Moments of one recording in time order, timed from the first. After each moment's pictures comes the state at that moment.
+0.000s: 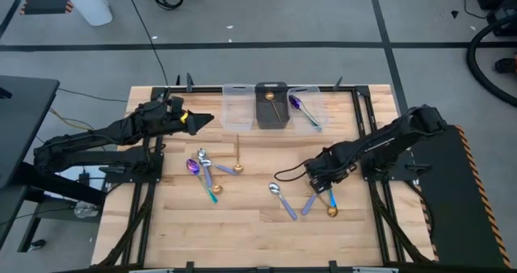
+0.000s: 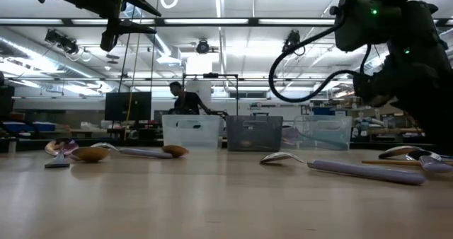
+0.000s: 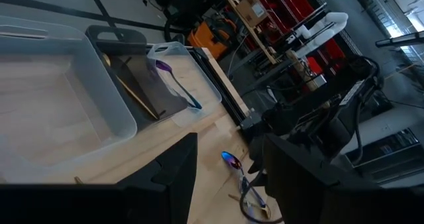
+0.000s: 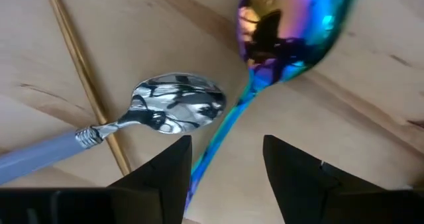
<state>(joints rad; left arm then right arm) 0.29 0.70 0.61 -0.11 -0.10 -0.87 0.21 1.47 0.73 -0.84 -0.20 1.26</state>
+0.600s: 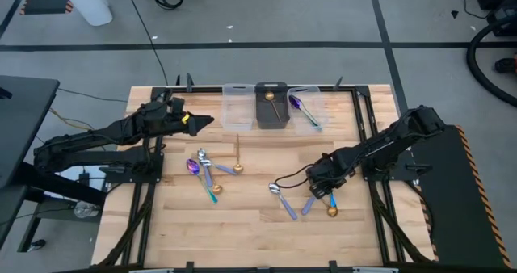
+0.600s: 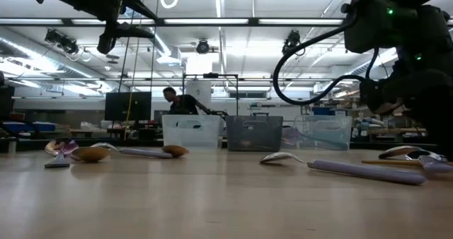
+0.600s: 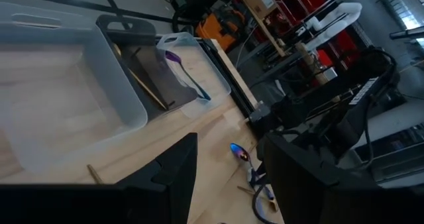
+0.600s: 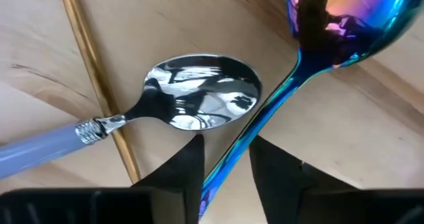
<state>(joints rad) 0.29 0.70 0.61 -0.16 -0.10 -0.87 0.28 1.52 0.66 -0.71 -0.19 1.31</state>
